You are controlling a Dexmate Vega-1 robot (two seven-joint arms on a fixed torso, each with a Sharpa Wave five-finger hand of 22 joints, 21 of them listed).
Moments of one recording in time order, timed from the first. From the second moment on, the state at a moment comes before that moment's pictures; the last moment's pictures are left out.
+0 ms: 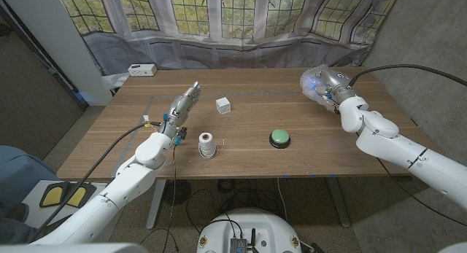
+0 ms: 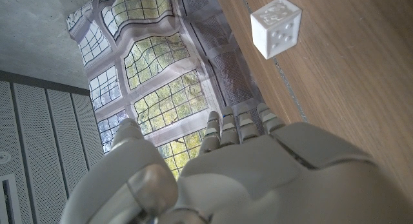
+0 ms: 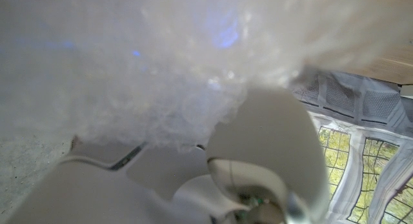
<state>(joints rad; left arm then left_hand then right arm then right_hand) 1.08 0.64 0.32 -1.66 -0.49 -0.28 0.15 0.27 0.08 0.10 -0.10 0.19 0.17 0.08 0.19 0.18 0.14 0.10 0.22 0.20 0.09 0.13 0.19 0.18 -0.01 0.18 0.19 0.18 -0.81 -0.94 -0.55 -1.91 -0.42 -0.50 -0.23 1.26 0.15 0.40 -0.16 0.19 0.74 -0.02 0.29 0.19 0.70 0.03 0.39 0.20 0.82 -0.09 0.44 0.30 1.09 -0.19 0.32 0.18</state>
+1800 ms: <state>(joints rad) 1.08 0.64 0.33 -1.67 -0.50 -0.27 0.16 0.27 0.08 0.10 -0.10 0.19 0.20 0.07 0.19 0.18 0.14 0.11 0.22 0.20 0.09 0.12 0.19 0.18 -0.02 0.19 0.19 0.18 -0.95 -0.90 -0.45 -2.00 -0.49 -0.40 -0.38 1.29 0.15 0.28 -0.11 0.19 0.85 -0.01 0.27 0.26 0.75 0.04 0.51 0.35 0.92 -0.13 0.36 0.54 1.05 -0.18 0.57 0.20</state>
